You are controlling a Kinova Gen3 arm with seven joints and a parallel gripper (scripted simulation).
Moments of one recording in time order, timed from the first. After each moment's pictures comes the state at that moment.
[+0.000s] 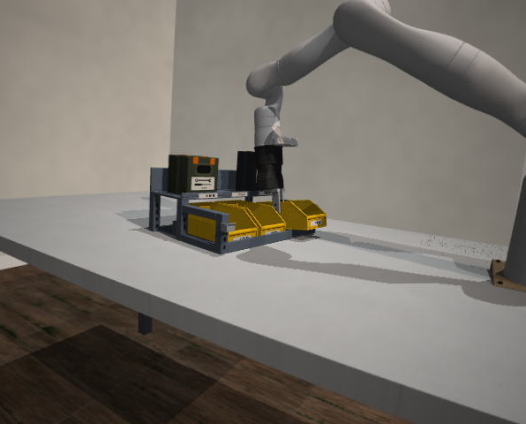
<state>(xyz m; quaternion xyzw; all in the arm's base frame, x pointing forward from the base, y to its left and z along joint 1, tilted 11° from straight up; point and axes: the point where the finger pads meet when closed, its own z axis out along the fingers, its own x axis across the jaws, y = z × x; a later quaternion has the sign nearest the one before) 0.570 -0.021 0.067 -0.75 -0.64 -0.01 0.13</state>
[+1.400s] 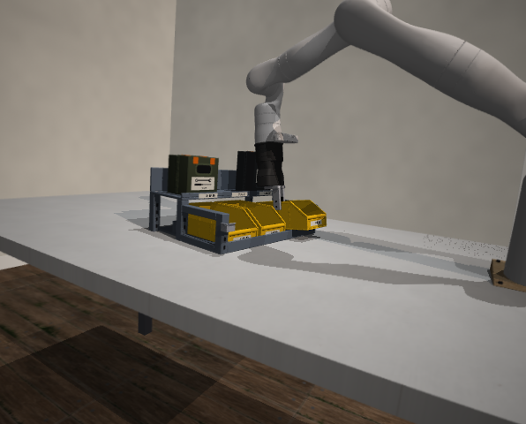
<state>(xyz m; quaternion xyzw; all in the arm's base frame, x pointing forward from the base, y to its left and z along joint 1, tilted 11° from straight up) 0.569 -0.022 0.075 -0.75 -0.64 -0.01 0.13</state>
